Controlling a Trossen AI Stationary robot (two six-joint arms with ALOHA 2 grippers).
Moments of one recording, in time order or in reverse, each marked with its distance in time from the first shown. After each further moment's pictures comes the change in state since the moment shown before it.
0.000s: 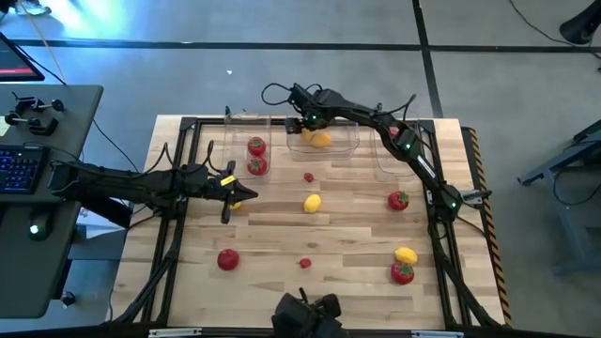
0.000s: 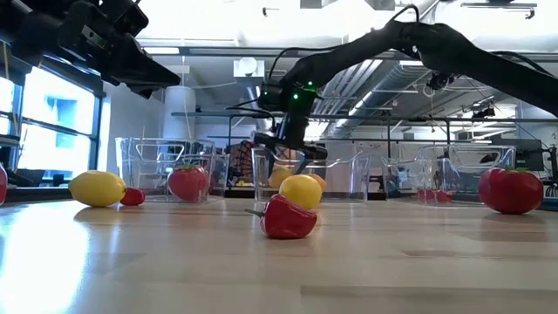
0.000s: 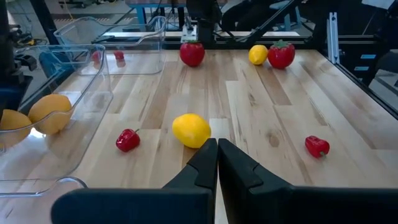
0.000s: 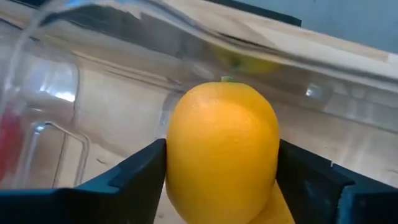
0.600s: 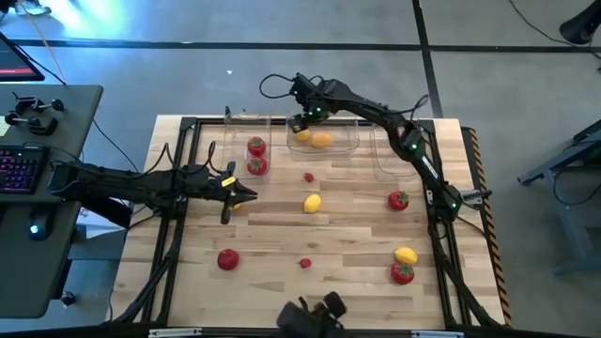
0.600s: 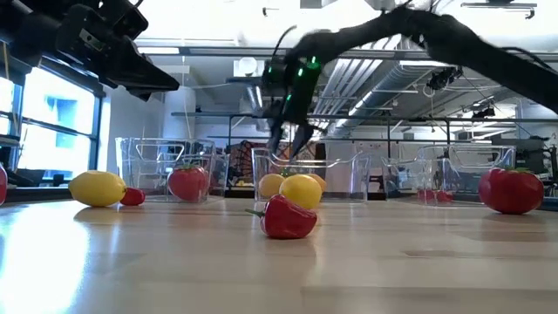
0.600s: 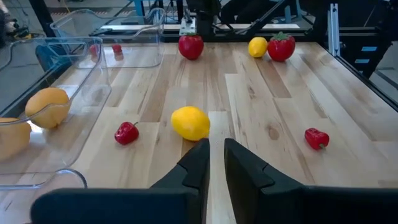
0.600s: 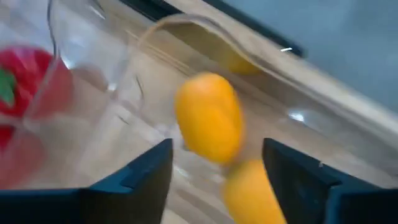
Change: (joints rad) left arm 0.000 0.000 -0.001 -0.027 0.002 0.002; right arm 0.013 -0.082 0.091 -0.161 0.003 -0.272
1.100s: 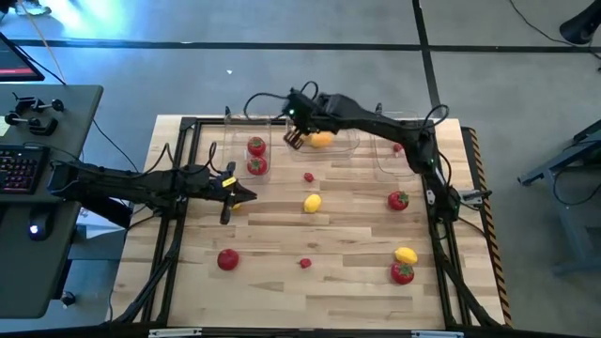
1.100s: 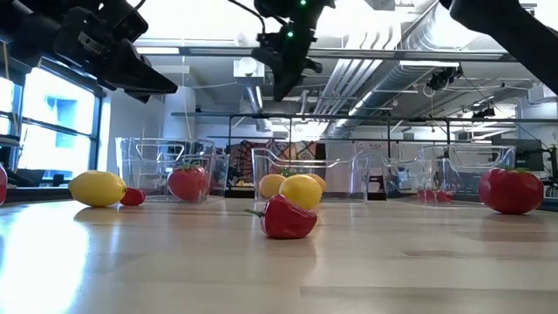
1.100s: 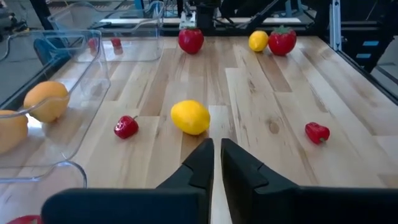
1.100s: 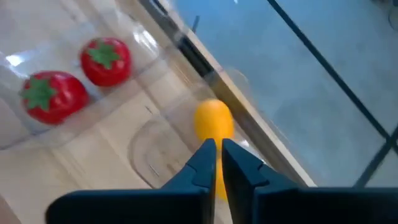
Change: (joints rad) left arm -0.001 0.000 0.000 -0.022 0.000 0.000; right arm 0.233 -0.197 -0.045 0.019 0.325 -0.231
